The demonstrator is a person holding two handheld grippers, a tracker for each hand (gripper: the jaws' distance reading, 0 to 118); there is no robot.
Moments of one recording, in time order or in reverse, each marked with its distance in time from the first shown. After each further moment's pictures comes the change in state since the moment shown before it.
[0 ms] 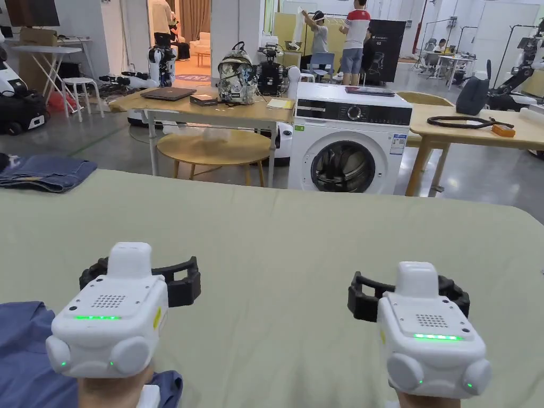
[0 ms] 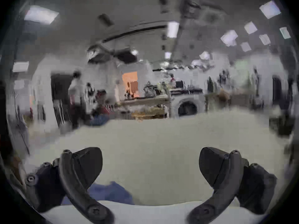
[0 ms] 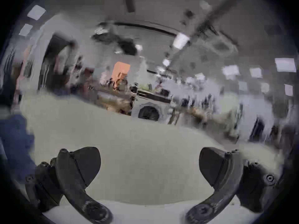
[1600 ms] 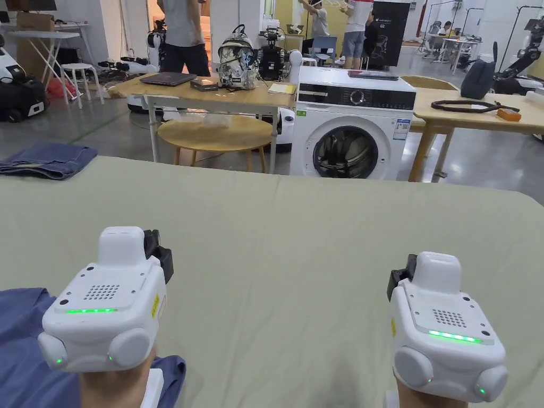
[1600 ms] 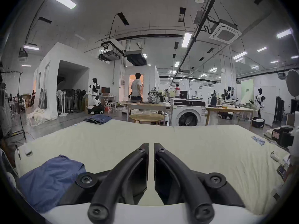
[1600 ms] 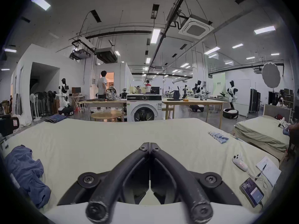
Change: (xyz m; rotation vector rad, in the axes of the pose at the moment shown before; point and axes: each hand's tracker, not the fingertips) left arm 0.010 0.010 0.018 0.059 0.059 -0.076; right arm -0.009 0.002 0.023 0.068 -0.090 0.041
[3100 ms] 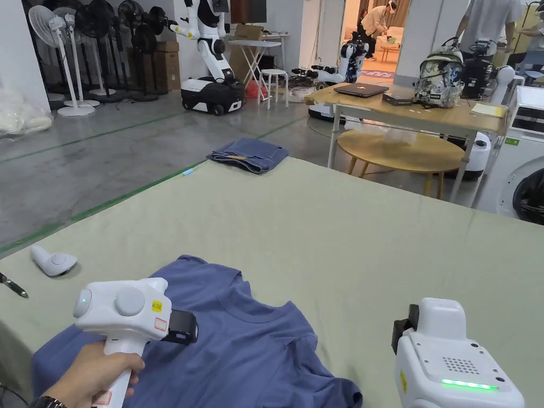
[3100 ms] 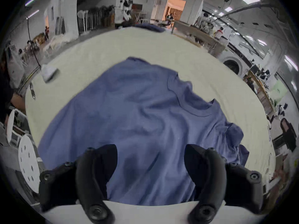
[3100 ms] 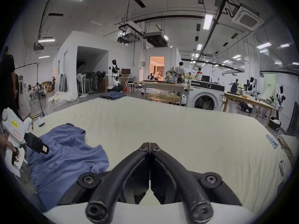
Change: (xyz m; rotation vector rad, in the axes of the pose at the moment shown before) left arm -0.297 -0.077 -0.007 -0.895 0.199 0.301; right arm -0.238 -0.034 0.008 -0.176 0.478 0.147
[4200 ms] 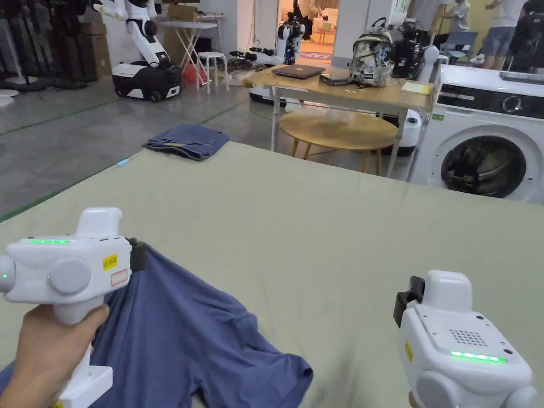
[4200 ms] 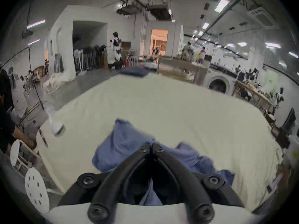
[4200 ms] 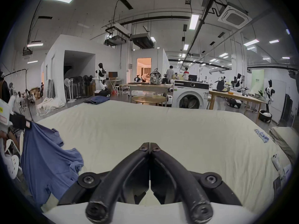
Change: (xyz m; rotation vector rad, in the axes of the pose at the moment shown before) left arm 0.081 0.025 0.113 0.503 -0.052 -0.182; right arm 0.071 0.009 0.026 0.044 -0.124 -0.067
